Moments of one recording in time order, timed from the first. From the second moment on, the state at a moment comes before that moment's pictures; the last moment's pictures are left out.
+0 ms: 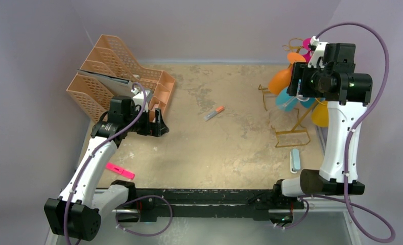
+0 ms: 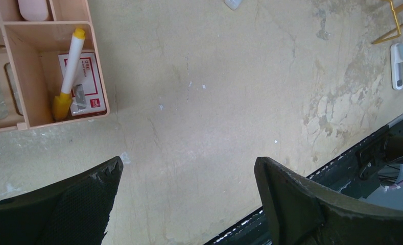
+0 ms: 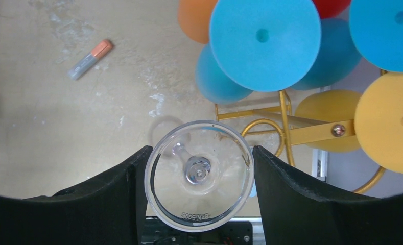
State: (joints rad) left arm -0.17 1.00 0.91 -0.68 0.42 -0.14; right arm -0.08 1.40 2.05 -1.43 -0.04 0.00
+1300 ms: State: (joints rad) left arm -0.17 0.93 0.82 -0.43 0.80 -0.40; right arm 0.31 1.22 1.60 -1.11 -0.34 0.33
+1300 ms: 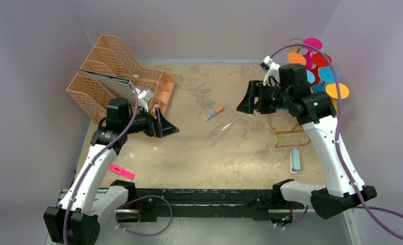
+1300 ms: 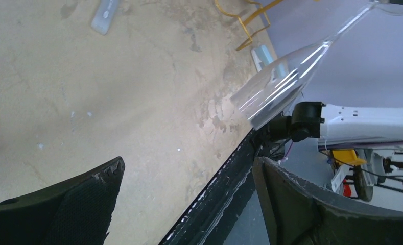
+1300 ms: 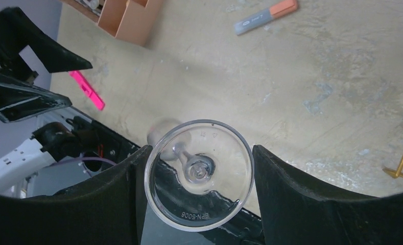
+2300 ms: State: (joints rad) left arm -0.71 1.13 0.87 0.09 0.61 -0.16; right arm 0.65 1.30 1.48 -0.93 -0.15 0.45
